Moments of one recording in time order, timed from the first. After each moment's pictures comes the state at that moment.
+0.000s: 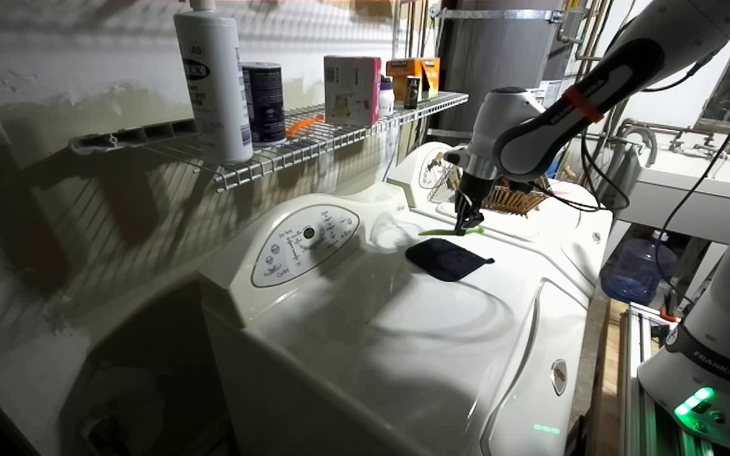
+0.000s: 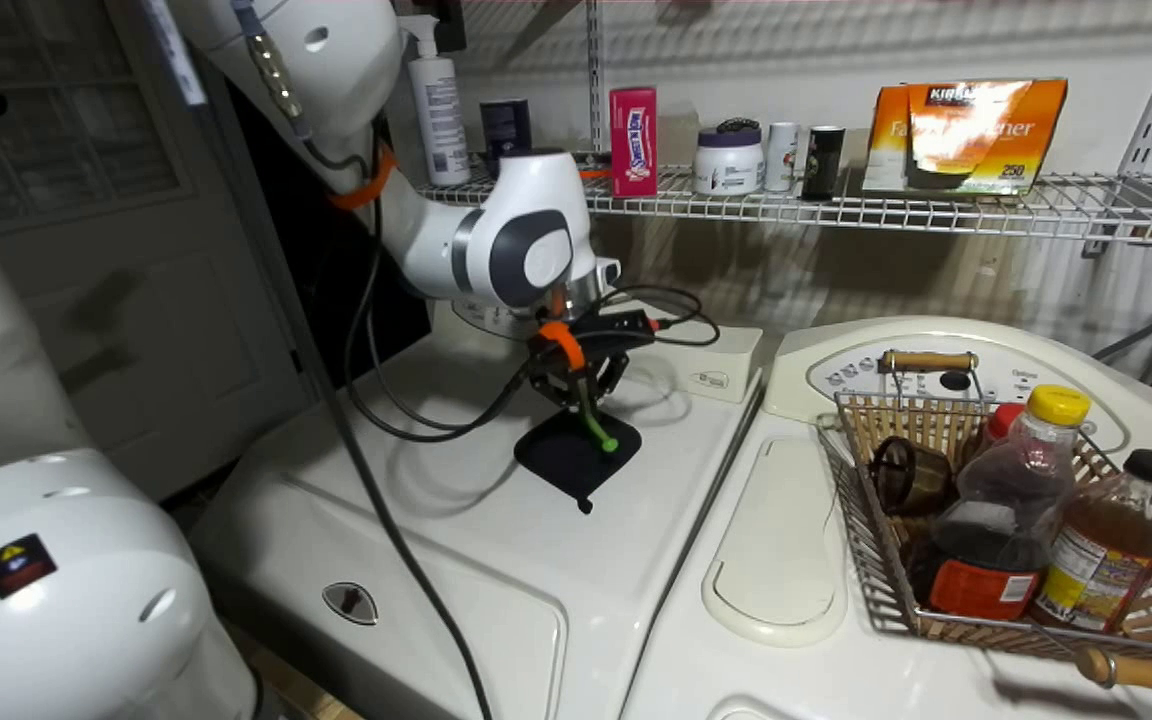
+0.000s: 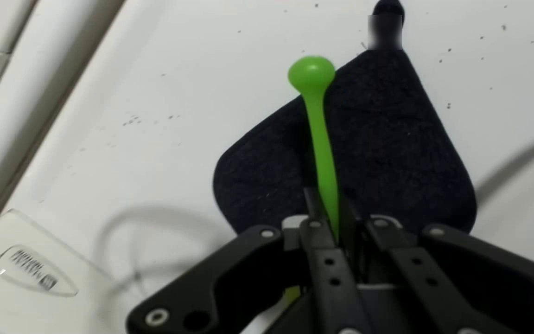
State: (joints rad) arm -0.10 -0.01 -0.06 -2.50 -0.13 2.64 -0.78
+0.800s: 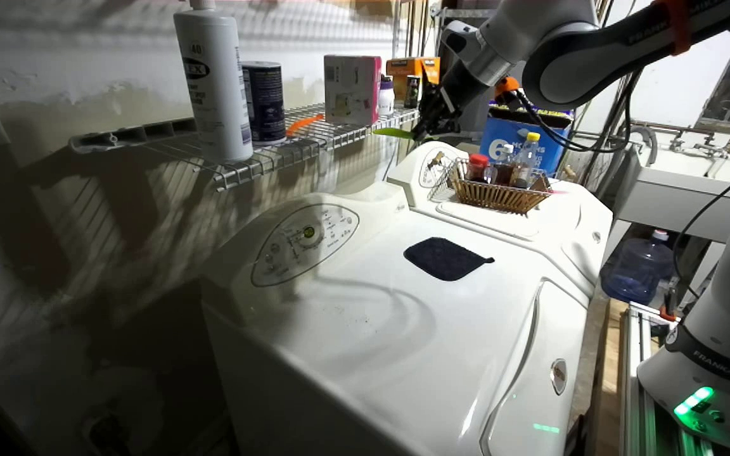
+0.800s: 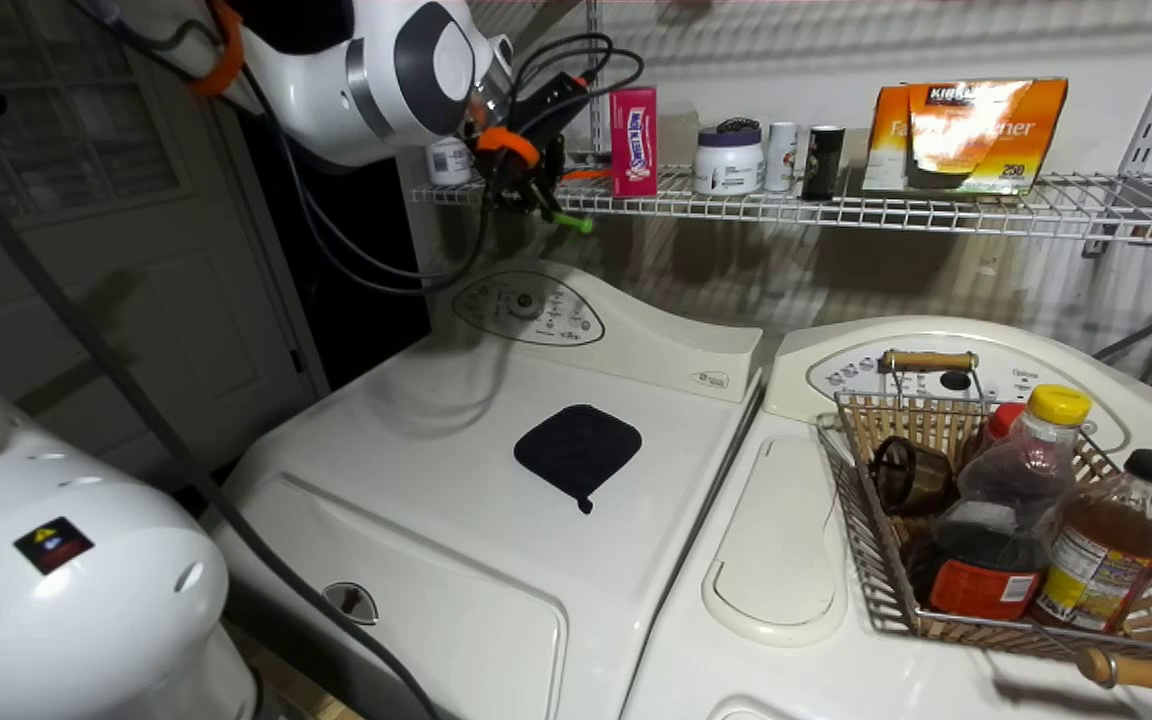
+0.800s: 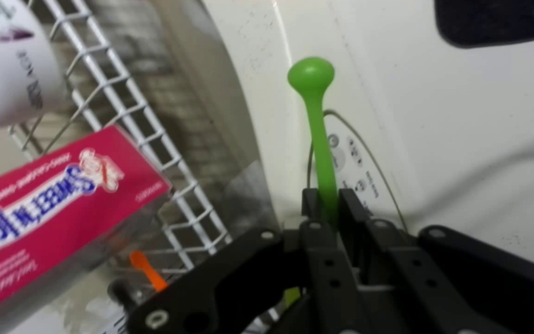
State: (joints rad) arm 0.03 -0.29 0.01 -2.39 -0.28 2.77 -0.84
